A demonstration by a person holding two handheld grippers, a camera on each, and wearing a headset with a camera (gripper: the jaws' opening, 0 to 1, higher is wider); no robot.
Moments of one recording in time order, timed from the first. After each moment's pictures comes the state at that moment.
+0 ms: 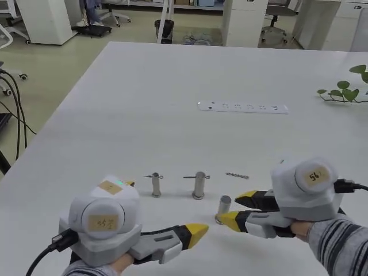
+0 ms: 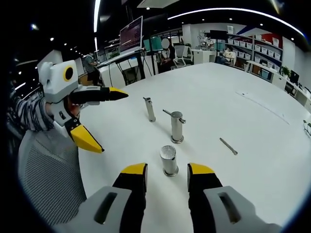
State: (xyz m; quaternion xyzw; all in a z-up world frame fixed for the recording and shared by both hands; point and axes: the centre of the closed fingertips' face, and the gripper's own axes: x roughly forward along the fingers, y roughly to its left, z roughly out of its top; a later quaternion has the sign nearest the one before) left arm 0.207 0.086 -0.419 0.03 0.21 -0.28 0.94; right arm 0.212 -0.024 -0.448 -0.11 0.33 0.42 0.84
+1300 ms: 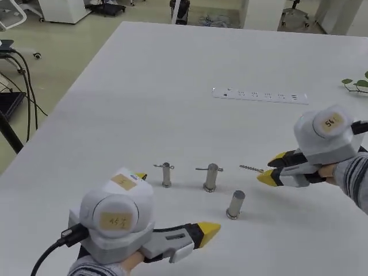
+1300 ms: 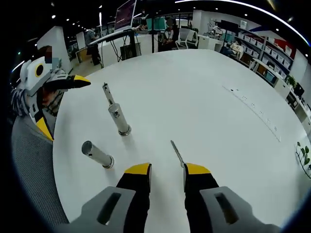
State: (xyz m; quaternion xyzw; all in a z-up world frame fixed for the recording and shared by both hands) left arm 0.205 0.083 -0.425 0.04 0.23 -0.28 0.93; right arm 0.303 -0.066 -0.462 -0.22 0.38 0.42 0.80
